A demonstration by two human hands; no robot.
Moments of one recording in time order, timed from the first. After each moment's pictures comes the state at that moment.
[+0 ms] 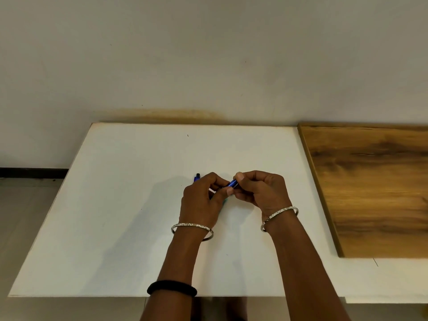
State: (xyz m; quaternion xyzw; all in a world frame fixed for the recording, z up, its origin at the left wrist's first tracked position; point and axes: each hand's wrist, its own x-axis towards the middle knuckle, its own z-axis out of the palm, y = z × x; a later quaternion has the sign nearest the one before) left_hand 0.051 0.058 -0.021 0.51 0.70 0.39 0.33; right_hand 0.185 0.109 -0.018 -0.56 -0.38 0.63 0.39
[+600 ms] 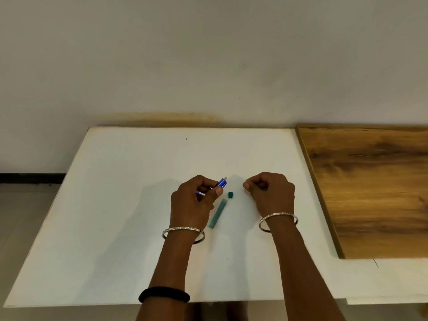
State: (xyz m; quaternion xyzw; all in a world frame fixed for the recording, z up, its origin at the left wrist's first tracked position) left_hand 0.034 0.059 -0.024 0.44 0.71 0.43 0.34; right_hand 0.192 0.116 -0.032 -0.69 -0.60 0.30 0.29
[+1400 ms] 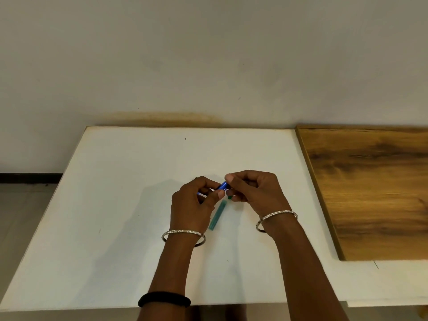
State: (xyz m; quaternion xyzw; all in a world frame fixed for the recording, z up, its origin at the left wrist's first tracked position) left_hand 0.037 0.057 -0.026 0.47 0.72 0.41 0.32; right_hand 0.179 0.111 -0.015 -0.54 -0.49 0.59 0.35
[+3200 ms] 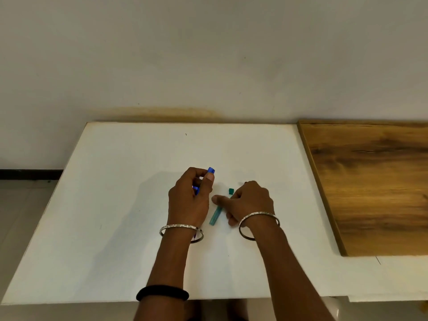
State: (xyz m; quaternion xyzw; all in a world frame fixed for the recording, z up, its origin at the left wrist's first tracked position) left_hand 0.036 0.059 -0.025 0.43 0.73 0.43 0.31; right_hand 0.158 0.099 -0.040 -0.72 -0.58 0.38 0.06
